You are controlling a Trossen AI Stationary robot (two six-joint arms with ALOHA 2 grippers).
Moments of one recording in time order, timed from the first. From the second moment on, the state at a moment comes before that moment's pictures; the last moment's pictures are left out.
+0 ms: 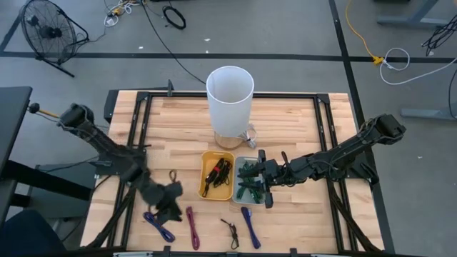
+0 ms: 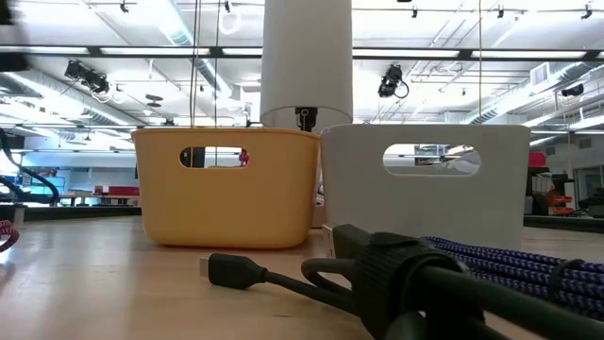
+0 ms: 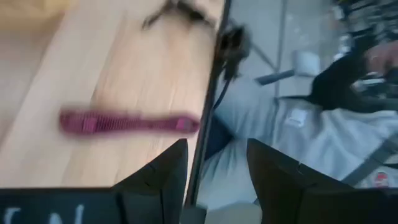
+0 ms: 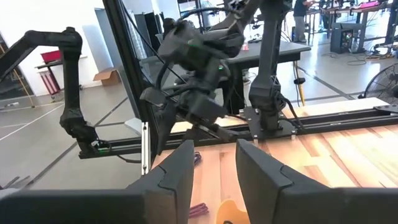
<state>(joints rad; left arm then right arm) -0.73 1.20 0.70 -0.12 -0.03 -1.17 0.44 1.40 0.87 0.47 0.32 0.20</state>
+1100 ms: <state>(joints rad) -0.95 1.40 0.70 -0.27 0.10 -1.03 0.44 1.40 0.87 0.48 0.36 0.18</state>
